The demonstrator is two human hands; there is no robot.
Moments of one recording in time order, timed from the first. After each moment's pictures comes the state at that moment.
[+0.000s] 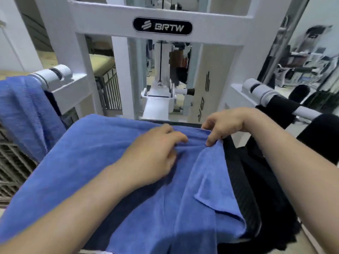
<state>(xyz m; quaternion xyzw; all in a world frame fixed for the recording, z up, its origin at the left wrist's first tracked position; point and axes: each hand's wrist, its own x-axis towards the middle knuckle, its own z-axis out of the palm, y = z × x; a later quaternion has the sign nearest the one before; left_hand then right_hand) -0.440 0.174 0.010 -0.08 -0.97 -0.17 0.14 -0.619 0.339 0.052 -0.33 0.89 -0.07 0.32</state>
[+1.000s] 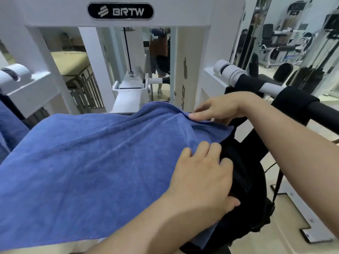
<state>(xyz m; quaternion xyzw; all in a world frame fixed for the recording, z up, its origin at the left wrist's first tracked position) -0.435 0.333 -0.008 -0.18 -0.97 -0.03 0.18 -0.628 0.409 0.053 -0.23 0.91 -0.16 0.30</state>
